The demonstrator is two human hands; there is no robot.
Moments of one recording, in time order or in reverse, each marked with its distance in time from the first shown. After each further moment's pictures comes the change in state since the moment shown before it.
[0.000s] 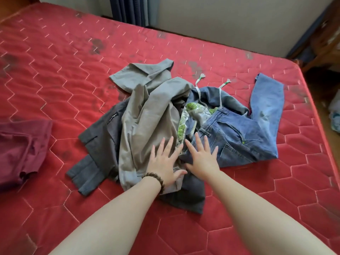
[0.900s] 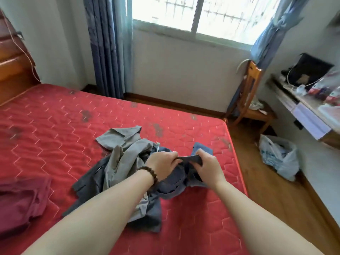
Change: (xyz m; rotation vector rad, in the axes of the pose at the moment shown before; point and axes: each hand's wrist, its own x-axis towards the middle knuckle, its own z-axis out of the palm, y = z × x) left_hand -0.066 0.140 -0.329 -0.215 0.321 0.364; right_hand -0.222 0.056 -0.303 0.470 0.593 0.015
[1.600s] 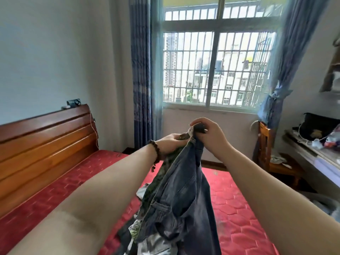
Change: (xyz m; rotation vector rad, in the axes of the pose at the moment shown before) left_hand -0.052 0.131 -0.347 -0.968 -0.084 -0.163; right_hand -0.024 -0.285 -0.267 0.683 0.160 -0.409
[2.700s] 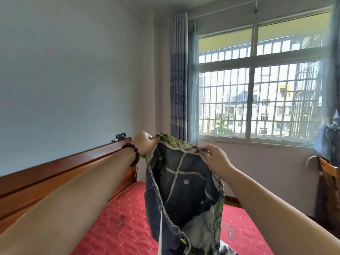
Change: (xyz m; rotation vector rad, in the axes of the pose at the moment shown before) left_hand -0.148 0.082 -0.207 0.759 0.843 -0.062; right_hand 0.064 -0.054 0.148 -0.243 -0.044 0.060
